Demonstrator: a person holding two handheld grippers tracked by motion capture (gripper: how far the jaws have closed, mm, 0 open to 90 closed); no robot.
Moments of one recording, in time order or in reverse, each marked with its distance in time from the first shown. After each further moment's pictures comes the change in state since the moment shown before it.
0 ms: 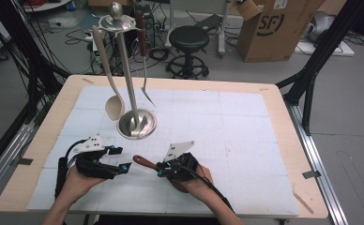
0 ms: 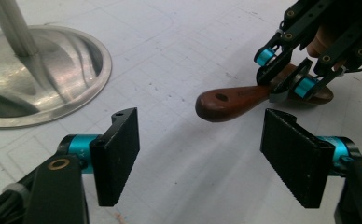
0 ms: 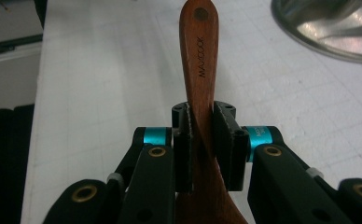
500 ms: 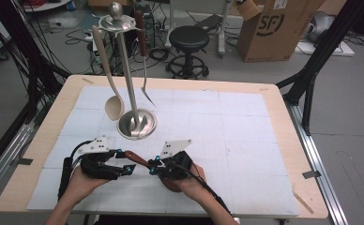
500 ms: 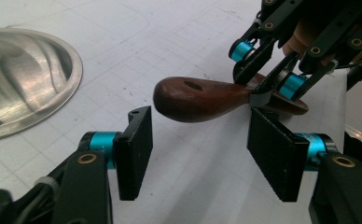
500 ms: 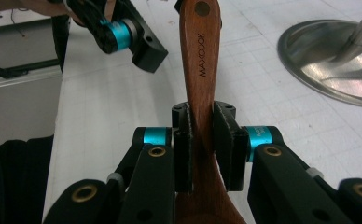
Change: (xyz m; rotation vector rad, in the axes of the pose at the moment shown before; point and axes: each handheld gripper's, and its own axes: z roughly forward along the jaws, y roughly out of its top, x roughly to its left) left arm -0.007 0.002 0.007 0.002 -0.065 0.015; right arm 0.007 0.016 0.006 -0.091 0.022 0.006
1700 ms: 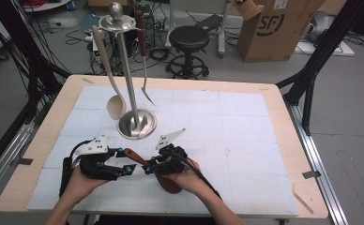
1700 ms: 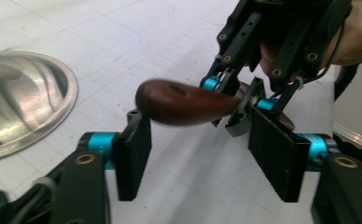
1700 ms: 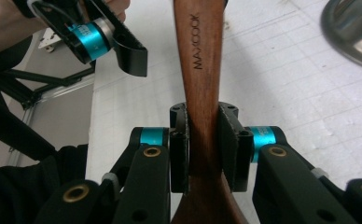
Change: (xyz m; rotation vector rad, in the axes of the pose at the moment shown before) left arm -0.004 0.006 -0.006 -0.045 -0.005 0.028; right arm -0.020 0.008 0.015 0.059 0.177 0.162
